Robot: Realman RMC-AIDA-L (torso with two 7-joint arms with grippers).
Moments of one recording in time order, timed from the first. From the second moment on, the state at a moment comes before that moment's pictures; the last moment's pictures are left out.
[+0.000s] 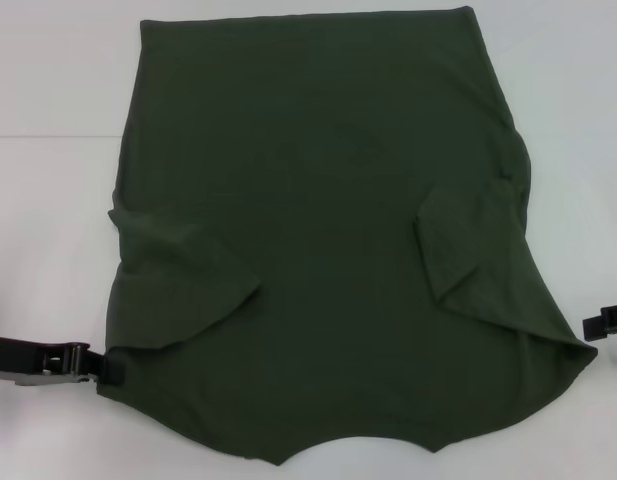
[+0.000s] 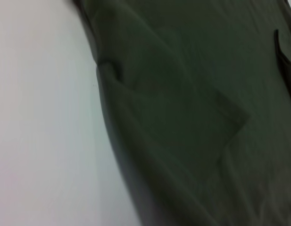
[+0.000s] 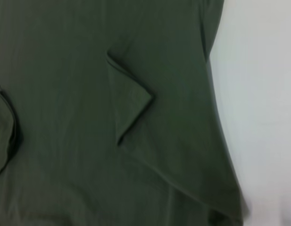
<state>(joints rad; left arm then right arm) -0.51 -2.05 0.61 0.87 2.50 1.56 -2.35 0.61 1.93 -0.55 -0.83 -2.61 -1.63 2.56</state>
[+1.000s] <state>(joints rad) -0.50 -2.05 0.61 0.87 2.48 1.55 -2.34 0.64 1.95 -0.60 -0.70 -2.61 -1.49 2.53</state>
